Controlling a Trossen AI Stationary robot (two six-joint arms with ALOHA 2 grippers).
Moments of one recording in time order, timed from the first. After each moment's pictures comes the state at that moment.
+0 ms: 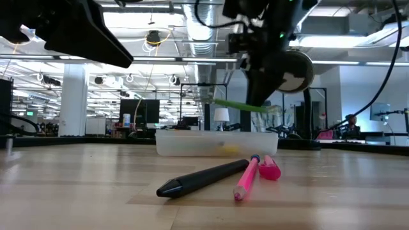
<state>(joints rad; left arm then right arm) -0.72 1.59 0.88 -0.31 -1.01 -0.48 0.07 1.77 1.29 -0.80 0.25 -0.21</state>
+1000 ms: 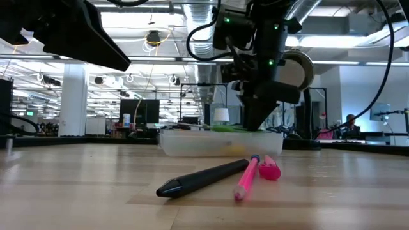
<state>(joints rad) -0.72 1.59 0.88 -0.35 -1.01 -0.53 0.01 1.89 1.29 -0.75 0.21 -0.27</state>
